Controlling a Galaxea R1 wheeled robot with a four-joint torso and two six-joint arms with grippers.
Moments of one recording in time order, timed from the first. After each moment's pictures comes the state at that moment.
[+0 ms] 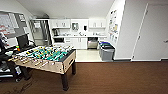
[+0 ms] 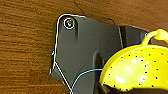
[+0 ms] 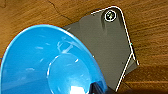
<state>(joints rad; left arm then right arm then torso) 1.50 2.77 -2.47 0.93 -0.06 -1.10 -1.51 2.71 -2.32 -0.29 0.05 0.43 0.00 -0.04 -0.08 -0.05</state>
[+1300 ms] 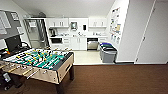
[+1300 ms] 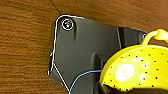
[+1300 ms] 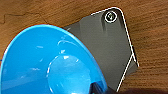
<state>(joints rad) 1.50 2.77 -2.47 0.93 -0.07 -1.10 -1.51 2.74 -2.35 -0.29 0.05 0.43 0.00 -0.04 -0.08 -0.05</state>
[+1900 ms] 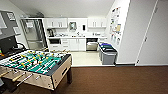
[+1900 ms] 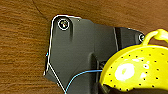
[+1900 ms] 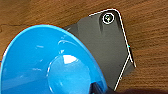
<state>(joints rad) 1.50 2.78 -2.46 0.93 -0.08 -1.10 -1.51 2.73 -2.36 -0.29 0.05 0.43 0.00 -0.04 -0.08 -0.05</state>
